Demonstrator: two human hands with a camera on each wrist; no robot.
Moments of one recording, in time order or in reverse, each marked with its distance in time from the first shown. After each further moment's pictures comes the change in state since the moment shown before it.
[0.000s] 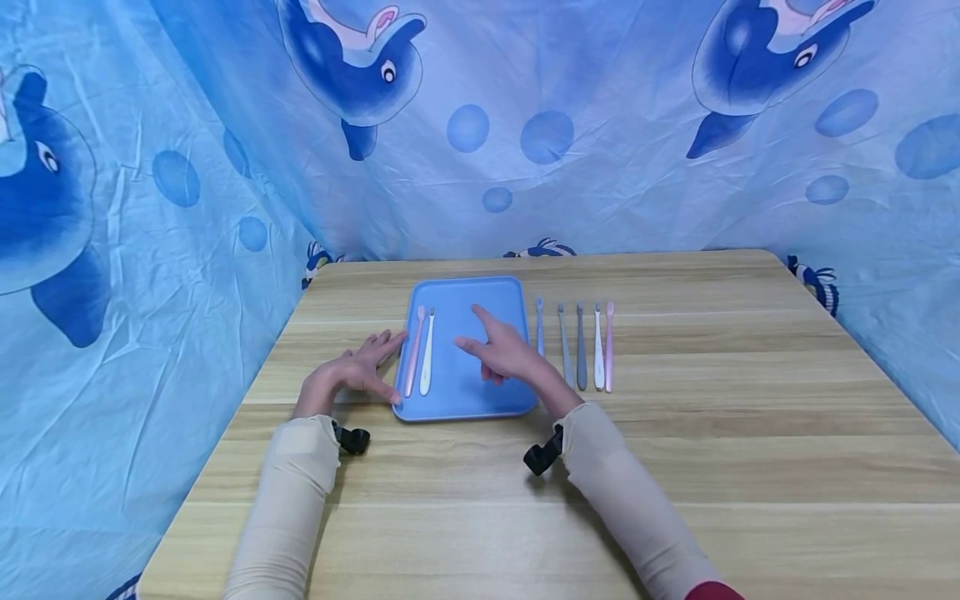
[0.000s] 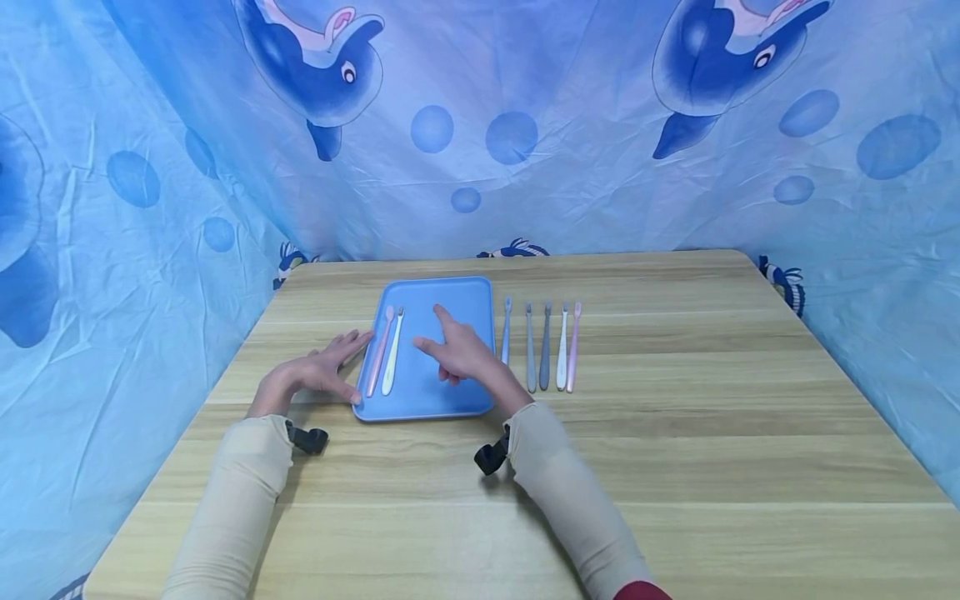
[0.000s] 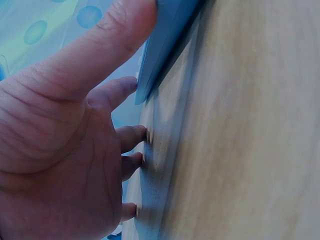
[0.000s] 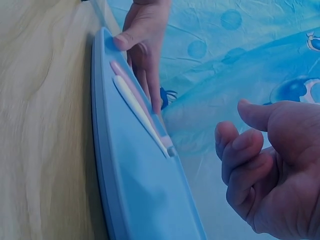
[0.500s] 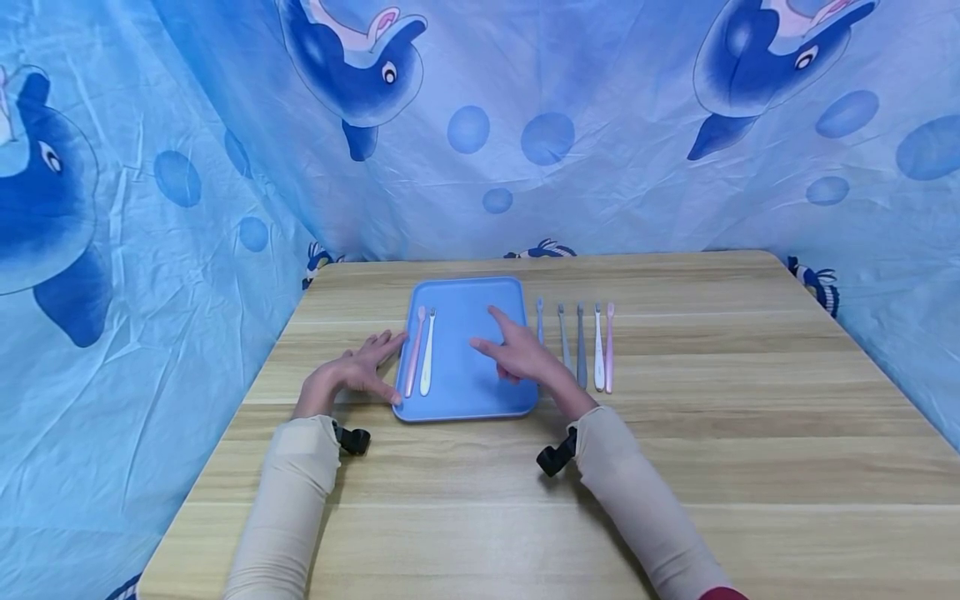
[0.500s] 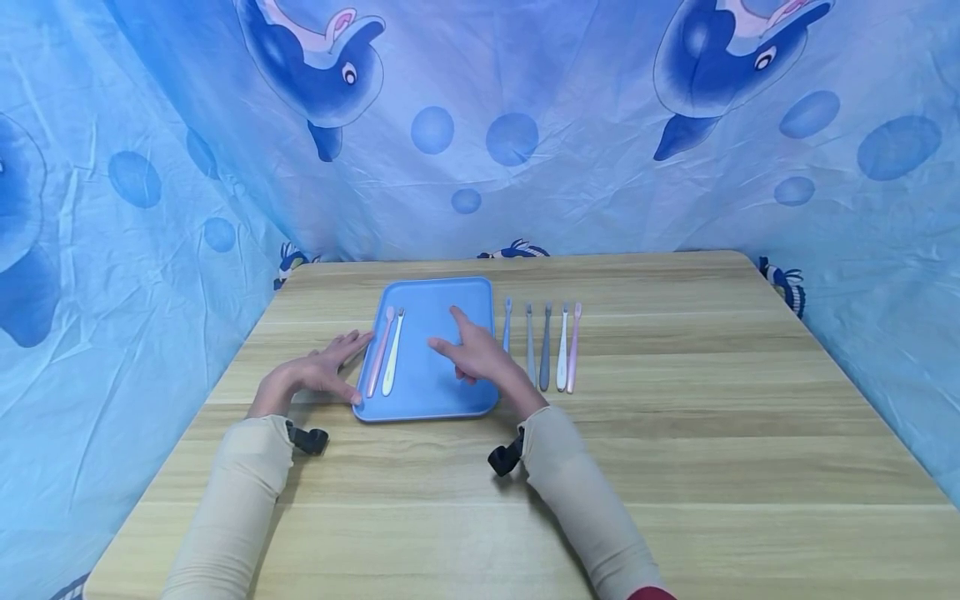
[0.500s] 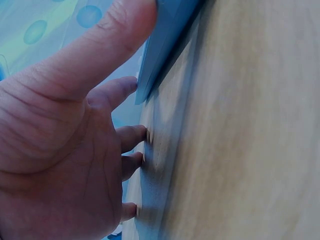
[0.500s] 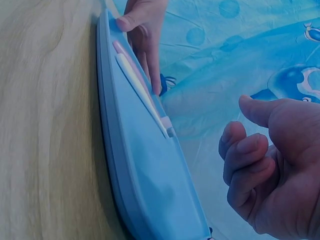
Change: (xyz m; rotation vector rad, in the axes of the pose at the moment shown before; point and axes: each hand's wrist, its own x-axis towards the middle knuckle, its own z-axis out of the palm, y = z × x) left_hand 0.000 0.000 0.000 -0.013 0.000 -0.002; right_hand -0.009 0.015 -0.012 -0.006 0.039 -0.009
